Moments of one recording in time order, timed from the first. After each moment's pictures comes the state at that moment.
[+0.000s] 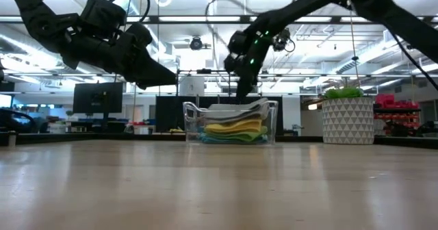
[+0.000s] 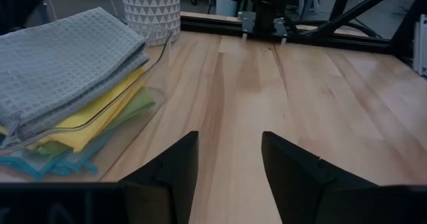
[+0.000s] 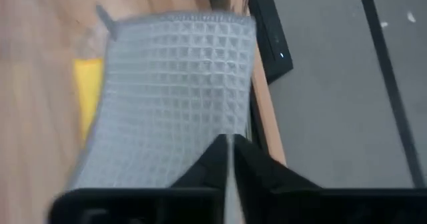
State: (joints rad) left arm 0.36 1.24 0.30 0.67 0.24 0.00; right arm -0.70 2.16 2.04 -0.99 -0.14 -0.44
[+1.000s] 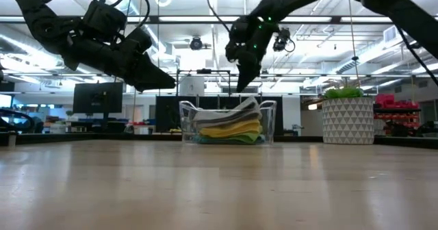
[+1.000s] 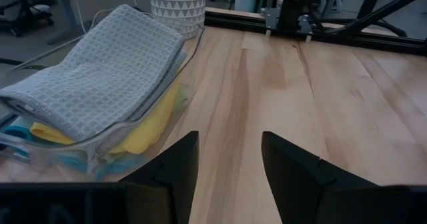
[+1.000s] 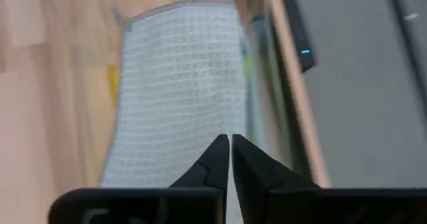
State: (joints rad) left arm 0.43 1.24 0.30 0.65 0.24 0.01; right arm -0.63 2.10 2.04 -1.08 -0.14 -0.37
